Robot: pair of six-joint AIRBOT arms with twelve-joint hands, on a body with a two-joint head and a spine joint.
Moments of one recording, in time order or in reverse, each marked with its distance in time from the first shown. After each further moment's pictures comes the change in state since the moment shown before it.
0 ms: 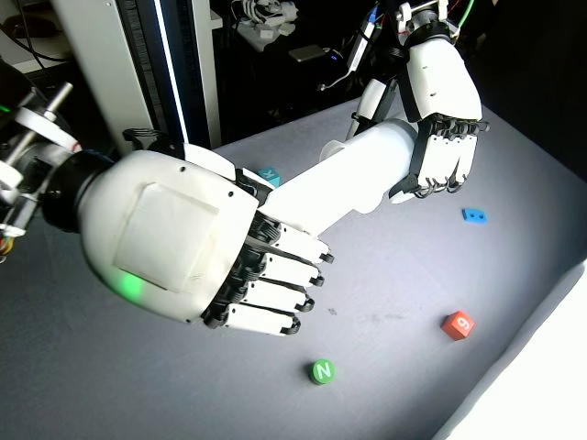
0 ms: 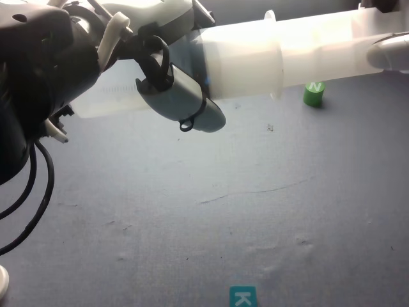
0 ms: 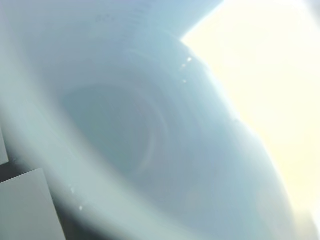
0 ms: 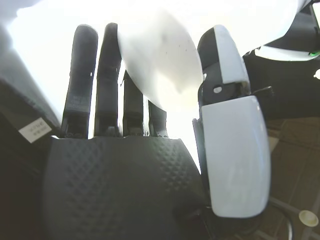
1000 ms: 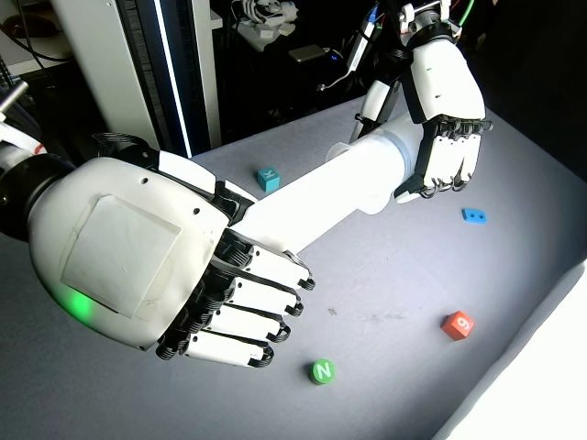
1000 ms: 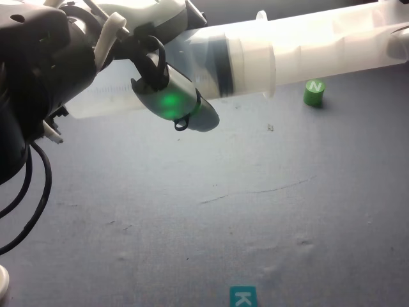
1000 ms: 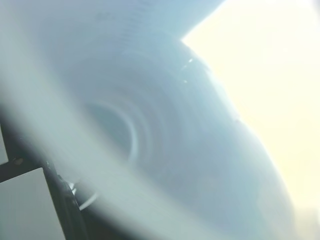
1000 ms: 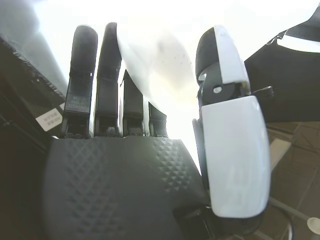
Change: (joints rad) left arm 0.001 0.002 -0.001 -0.001 -0.020 0.005; right arm 0.006 0.023 0.003 0.007 0.010 0.000
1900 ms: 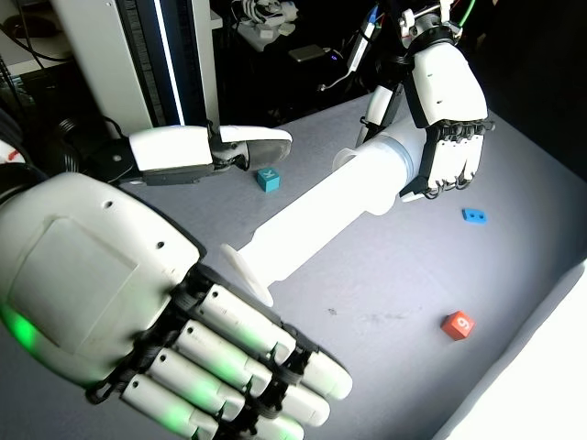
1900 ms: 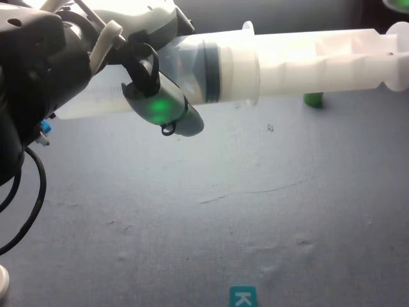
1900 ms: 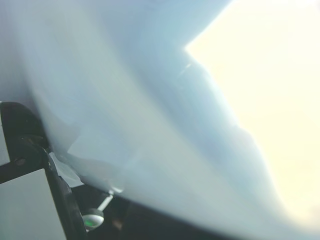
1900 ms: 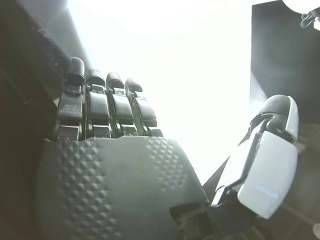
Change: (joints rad) left arm 0.011 0.006 -0.001 -0.005 -0.016 0.033; right arm -0.003 0.011 0.002 -0.099 0.045 0.050
